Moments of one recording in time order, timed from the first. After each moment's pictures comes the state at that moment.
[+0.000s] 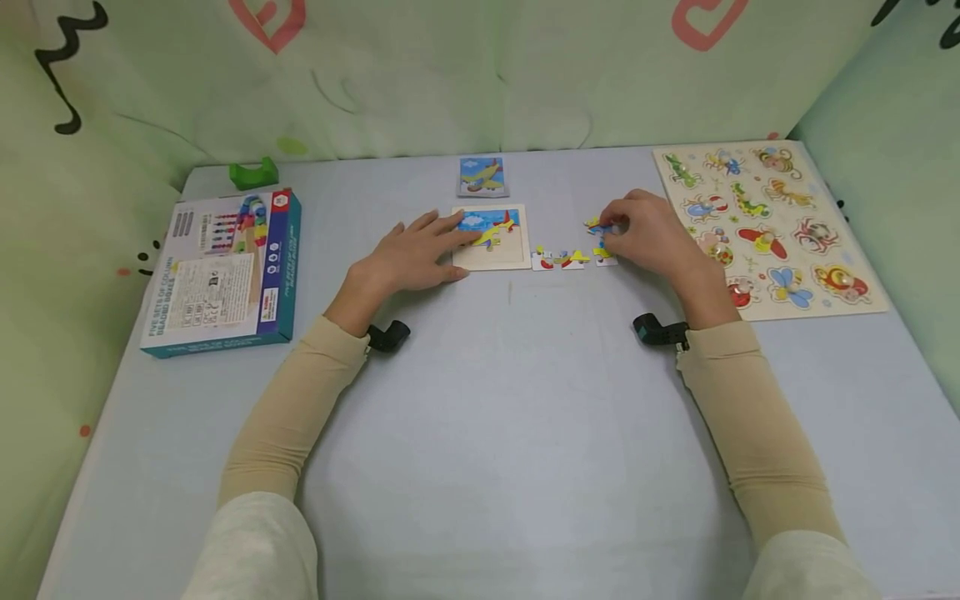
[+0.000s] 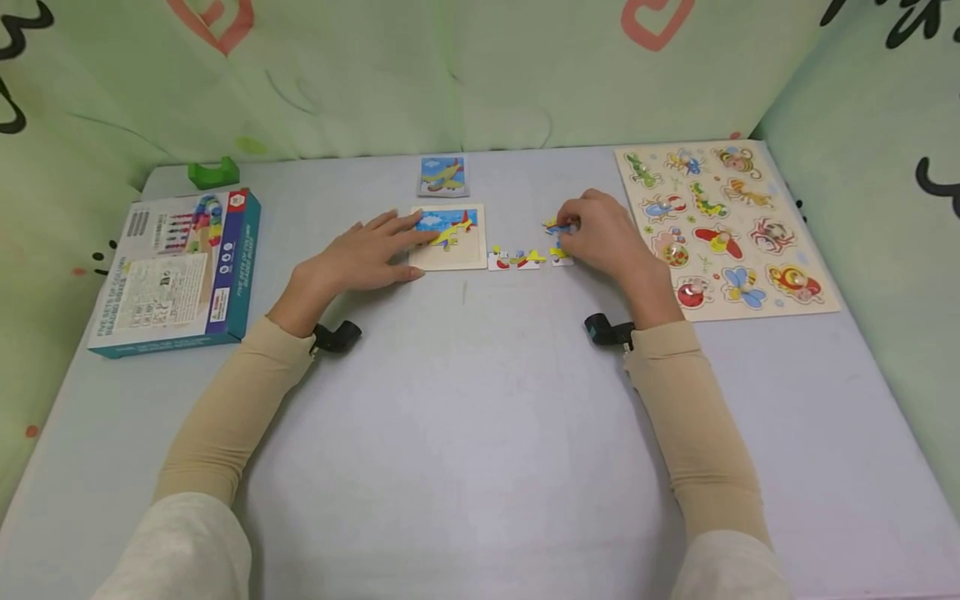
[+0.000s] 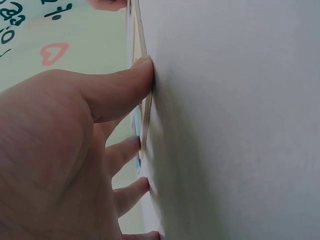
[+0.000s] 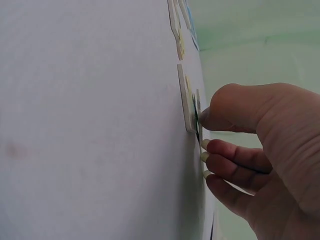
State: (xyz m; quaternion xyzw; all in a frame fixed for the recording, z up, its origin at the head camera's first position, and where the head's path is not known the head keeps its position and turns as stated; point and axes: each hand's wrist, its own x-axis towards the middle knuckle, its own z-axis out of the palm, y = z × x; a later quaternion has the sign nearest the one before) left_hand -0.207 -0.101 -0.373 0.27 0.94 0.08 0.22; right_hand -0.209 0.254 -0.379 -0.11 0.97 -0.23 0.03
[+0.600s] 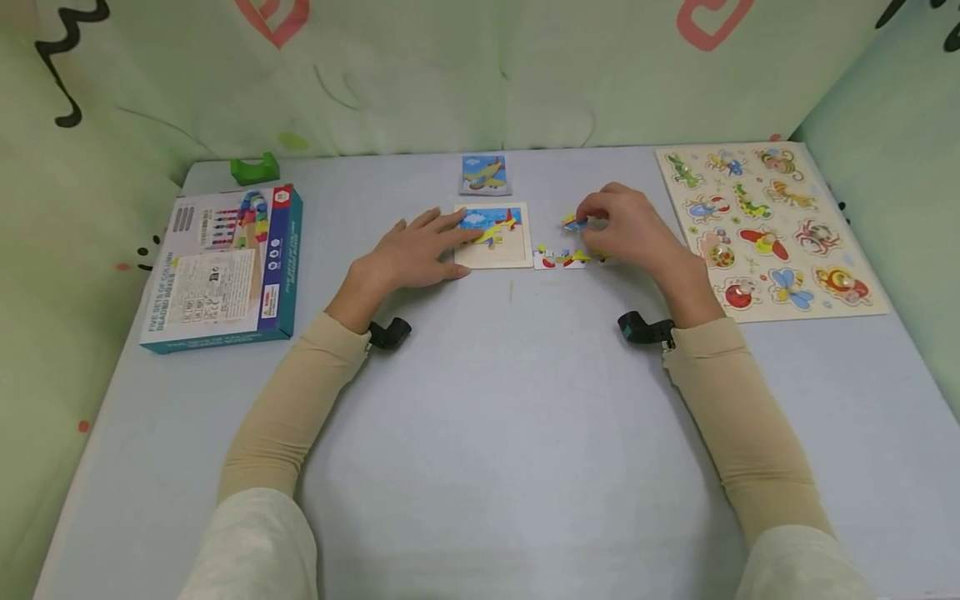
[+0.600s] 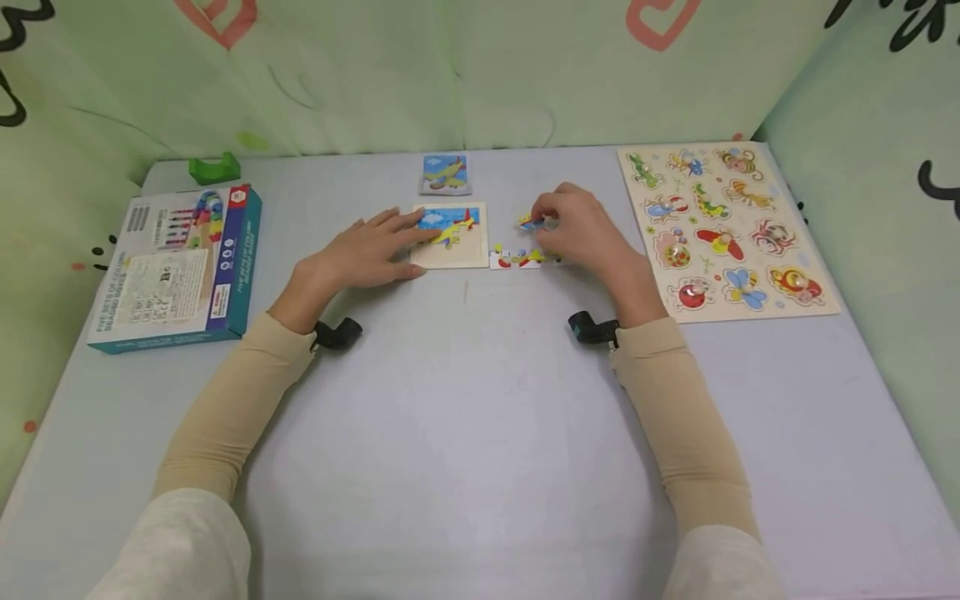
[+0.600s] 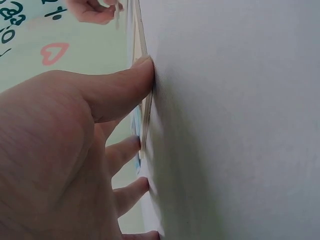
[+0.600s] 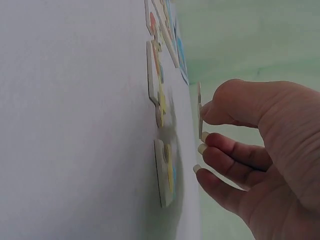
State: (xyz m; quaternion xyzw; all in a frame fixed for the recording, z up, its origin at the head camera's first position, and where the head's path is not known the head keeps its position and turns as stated) left_hand -0.207 -0.101 -0.373 0.27 0.94 0.08 0.22; right_hand -0.207 0.222 -0.364 -0.15 0.95 -0.26 0.05
